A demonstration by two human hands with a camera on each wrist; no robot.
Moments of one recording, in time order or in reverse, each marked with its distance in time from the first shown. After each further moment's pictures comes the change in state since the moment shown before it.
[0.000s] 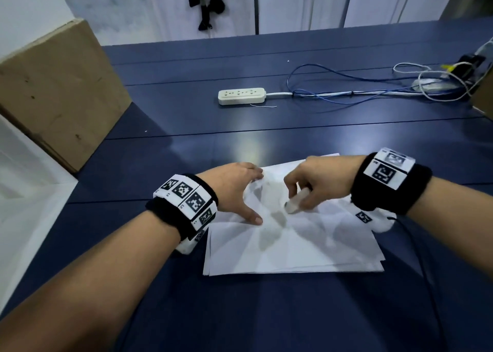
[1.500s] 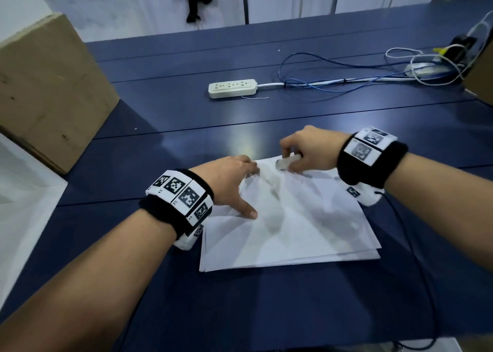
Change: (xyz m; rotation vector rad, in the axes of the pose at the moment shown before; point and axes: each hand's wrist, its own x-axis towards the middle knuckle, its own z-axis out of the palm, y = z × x) left_hand 0.004 0.004 -0.003 0.012 -0.028 -0.004; right_hand 0.020 0.021 -0.011 -0.049 0.255 0.093
